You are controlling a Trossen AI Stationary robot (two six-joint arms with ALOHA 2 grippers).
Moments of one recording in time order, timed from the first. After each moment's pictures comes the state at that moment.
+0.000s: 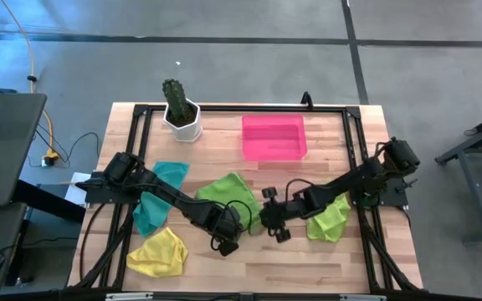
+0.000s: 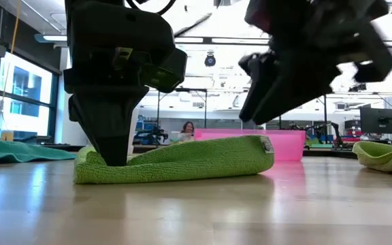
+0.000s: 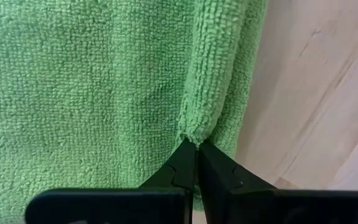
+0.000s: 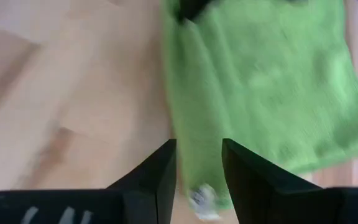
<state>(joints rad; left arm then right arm) -0.30 2.01 1.29 -0.63 -0.02 -0.95 0.38 1.70 0.95 -0.11 0.18 -0.10</state>
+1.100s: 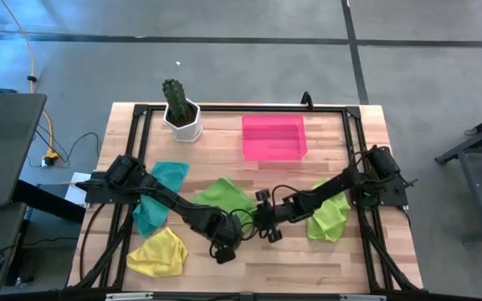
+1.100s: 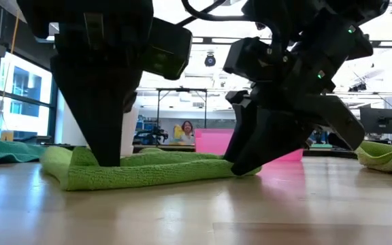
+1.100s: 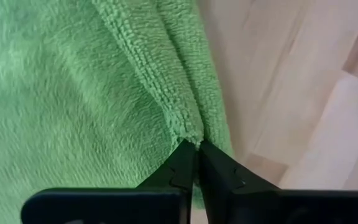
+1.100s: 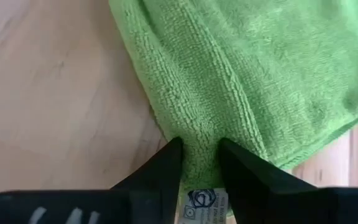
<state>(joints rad) -0.34 2.01 1.36 -0.65 -0.01 -0.81 0.35 1.92 0.96 0.00 0.20 -0.11</state>
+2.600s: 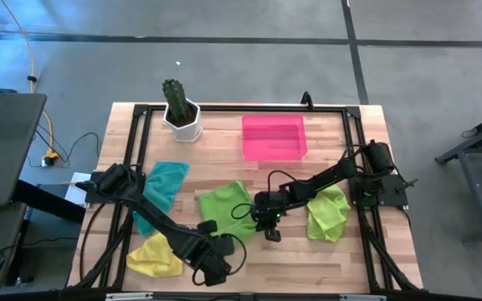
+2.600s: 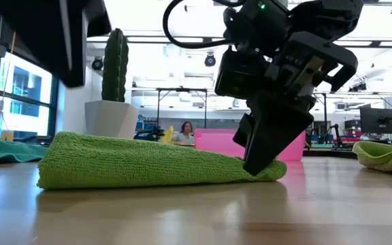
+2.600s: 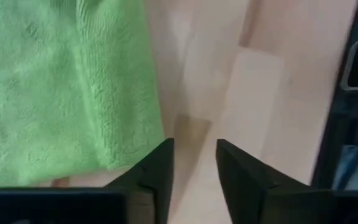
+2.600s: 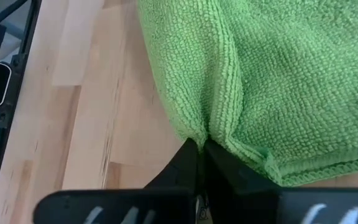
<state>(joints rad) -0.53 2.01 1.57 -0.89 -0.23 -0.85 0.22 1.92 0.95 0.03 -0.32 0.31</state>
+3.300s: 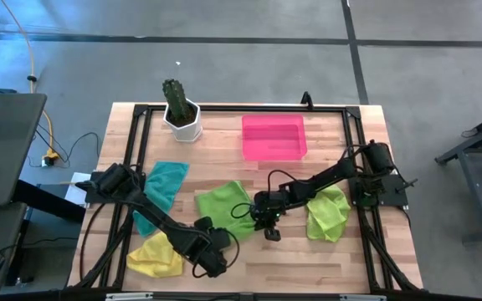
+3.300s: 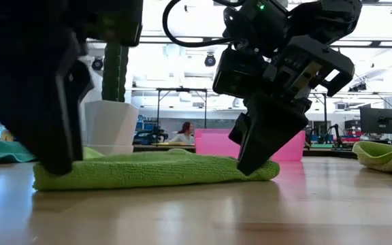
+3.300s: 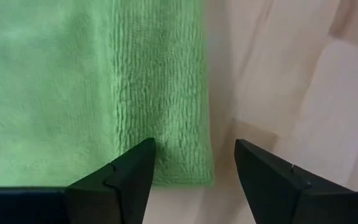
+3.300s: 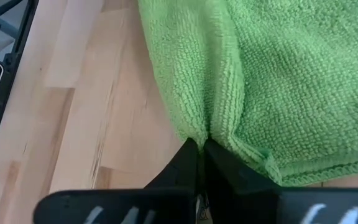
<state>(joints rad) -0.53 2.01 1.33 -0.64 -0.28 -0.97 0.22 1.92 0.95 0.05 -0.30 0.26</state>
